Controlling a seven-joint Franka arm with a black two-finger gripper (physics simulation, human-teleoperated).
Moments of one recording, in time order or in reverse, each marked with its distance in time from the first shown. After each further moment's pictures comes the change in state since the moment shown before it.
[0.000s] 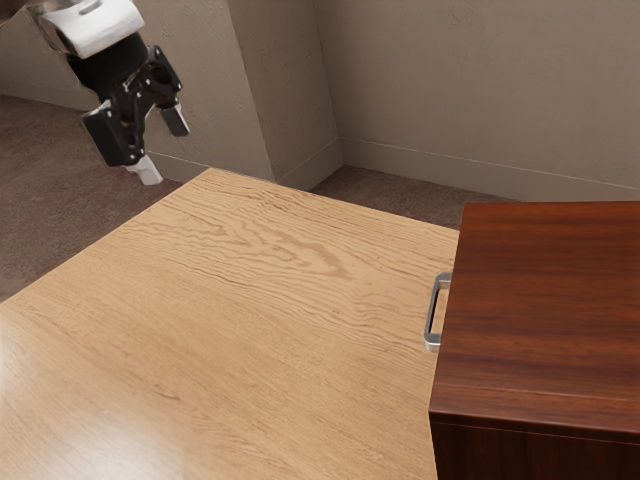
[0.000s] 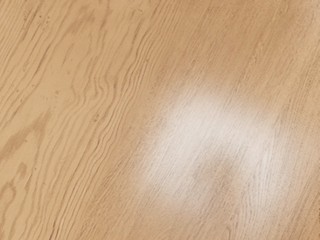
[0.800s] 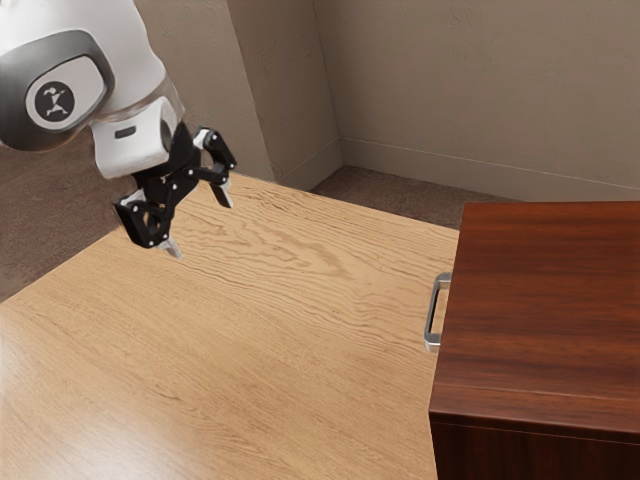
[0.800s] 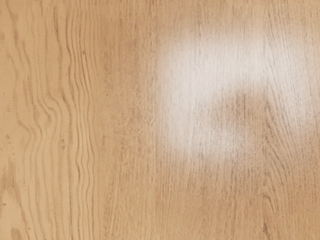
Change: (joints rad) arm 0.373 -0.190 -0.486 -0.492 0.169 0.329 0.343
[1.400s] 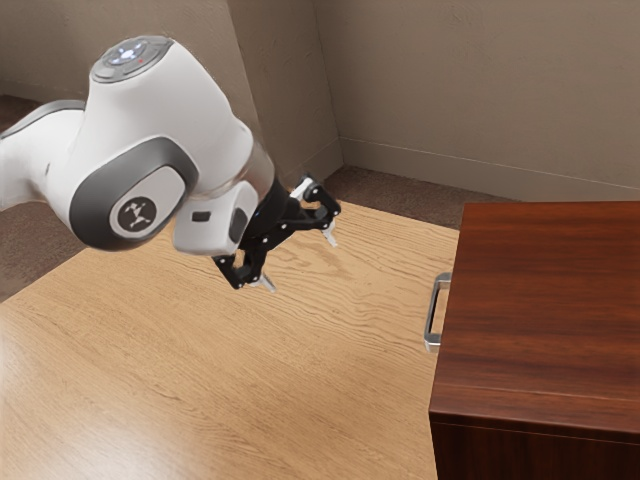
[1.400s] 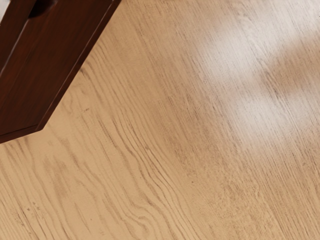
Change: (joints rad) arm -0.338 -0.046 0.153 -0.250 0.094 0.411 0.220
